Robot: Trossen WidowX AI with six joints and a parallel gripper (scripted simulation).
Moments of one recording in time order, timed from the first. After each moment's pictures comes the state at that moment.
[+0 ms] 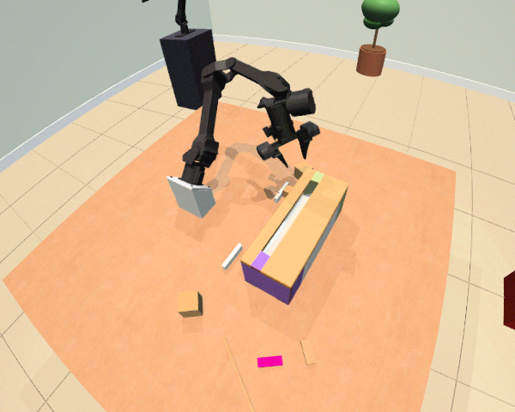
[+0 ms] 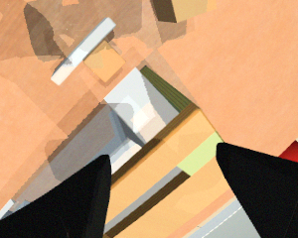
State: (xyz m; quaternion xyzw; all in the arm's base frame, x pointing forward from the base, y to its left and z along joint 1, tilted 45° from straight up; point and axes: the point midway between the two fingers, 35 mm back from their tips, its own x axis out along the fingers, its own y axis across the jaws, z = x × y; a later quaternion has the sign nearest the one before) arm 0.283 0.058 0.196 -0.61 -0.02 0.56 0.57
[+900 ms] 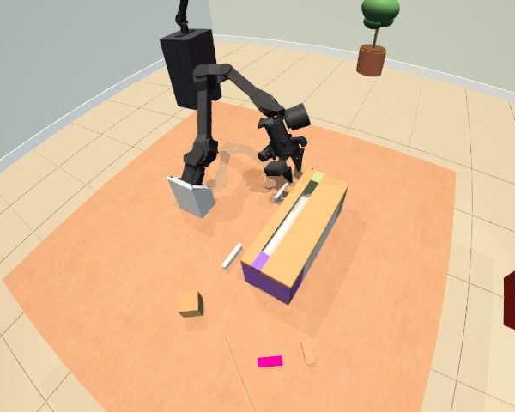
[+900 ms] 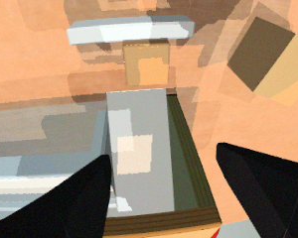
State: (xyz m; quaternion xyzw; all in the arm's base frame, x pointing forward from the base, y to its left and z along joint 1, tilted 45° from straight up) arm 0.281 0.111 0.156 -0.78 -0.19 0.49 0.33
